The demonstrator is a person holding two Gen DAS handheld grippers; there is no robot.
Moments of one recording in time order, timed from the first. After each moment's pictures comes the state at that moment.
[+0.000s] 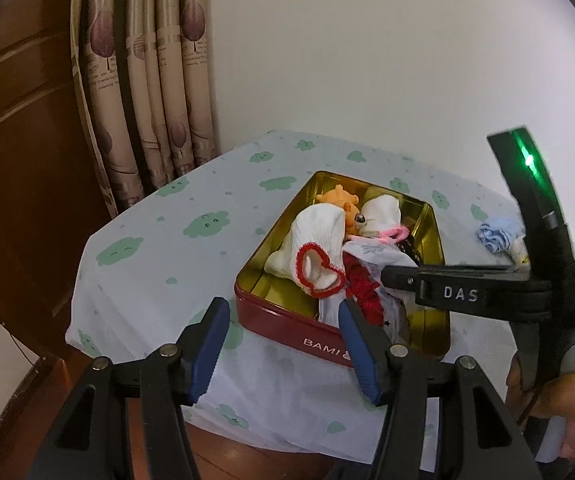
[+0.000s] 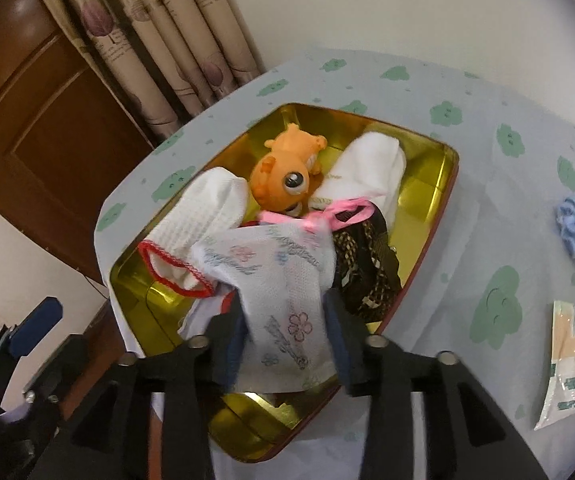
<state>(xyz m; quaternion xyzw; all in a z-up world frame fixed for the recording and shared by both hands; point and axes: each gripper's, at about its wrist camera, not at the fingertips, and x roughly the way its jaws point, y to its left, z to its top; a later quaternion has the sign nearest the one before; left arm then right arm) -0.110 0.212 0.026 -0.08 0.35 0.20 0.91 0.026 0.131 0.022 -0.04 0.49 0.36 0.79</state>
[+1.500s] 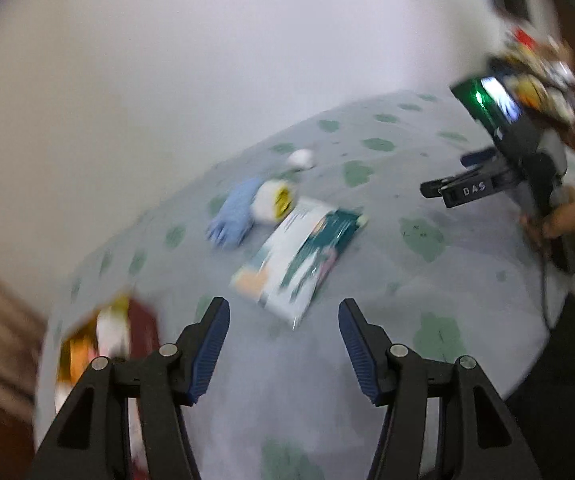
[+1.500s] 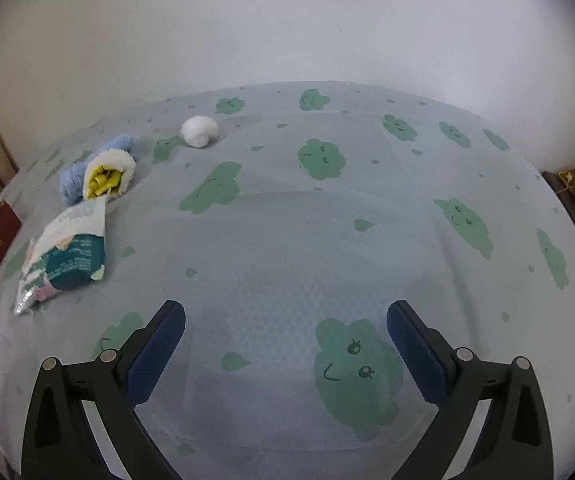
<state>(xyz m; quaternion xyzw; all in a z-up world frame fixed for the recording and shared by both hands) -0.026 -0.052 0.010 0.27 0.33 -0.17 0.89 0.024 -0.267 -0.016 0.04 0.44 0.00 0.90</state>
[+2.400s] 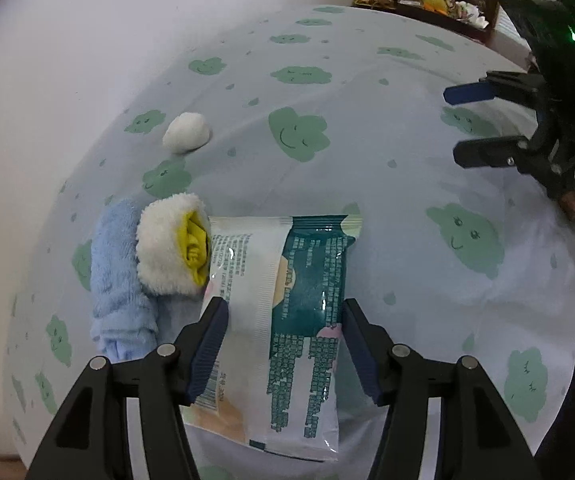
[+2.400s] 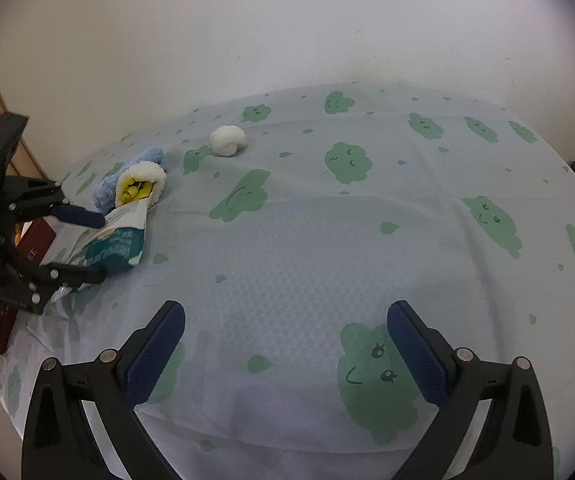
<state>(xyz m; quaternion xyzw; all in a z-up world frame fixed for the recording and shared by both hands) 0.140 -0.087 -0.050 0.34 0.45 -0.37 0.73 0.025 -0.271 -0.012 0.08 0.43 0.05 0.90</state>
